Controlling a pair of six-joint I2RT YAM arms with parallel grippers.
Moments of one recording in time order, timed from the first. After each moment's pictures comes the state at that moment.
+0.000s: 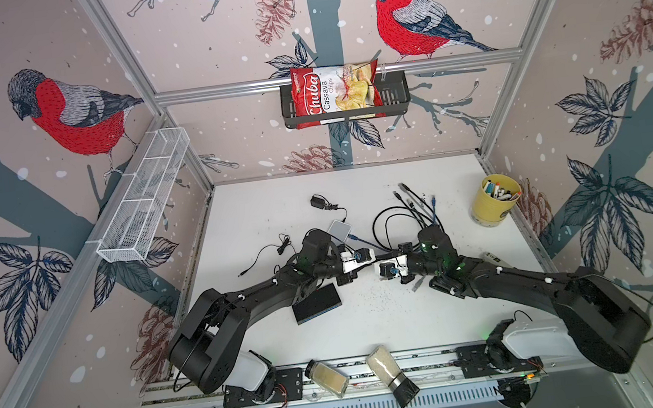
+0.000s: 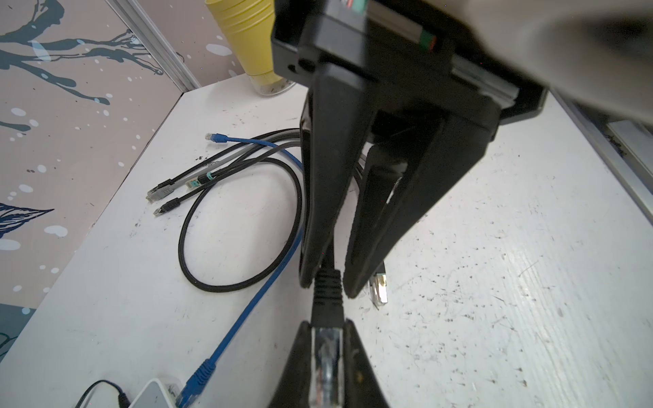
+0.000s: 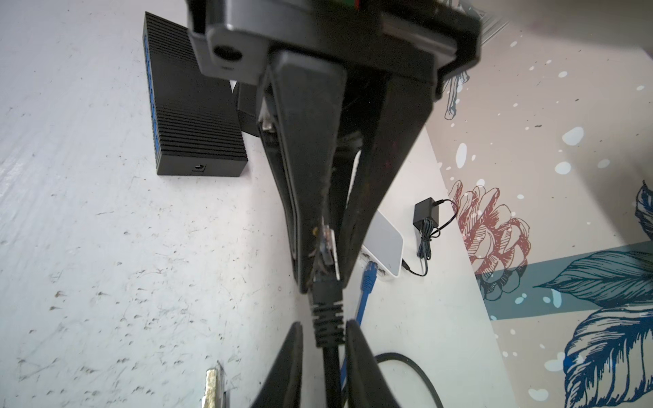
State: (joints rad) left arm -0.65 1.48 0.68 0.27 0.61 0.70; right arm 0.68 1.29 0.50 0.31 -0.44 -1.01
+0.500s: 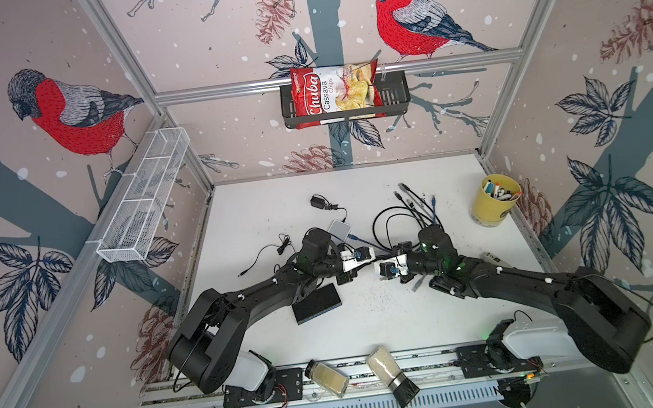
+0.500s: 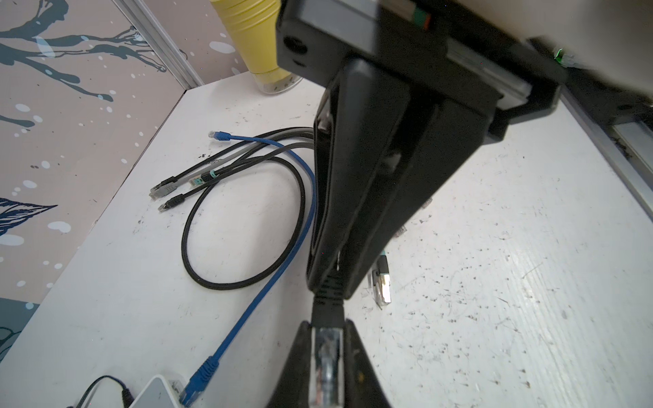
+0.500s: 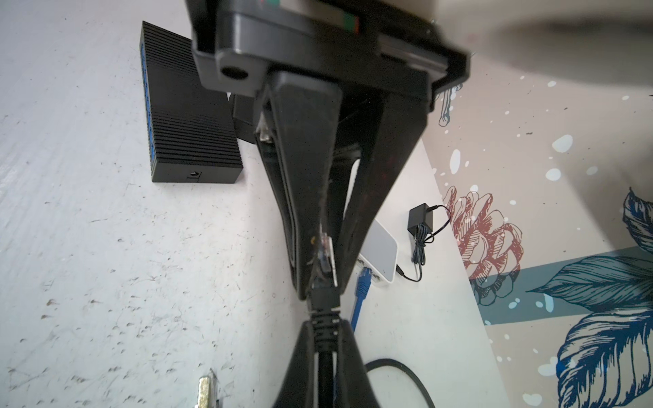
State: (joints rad) left arm -0.65 1.48 0.68 0.28 0.59 0.67; right arm 0.68 1.30 0.50 0.32 -0.45 -1.01
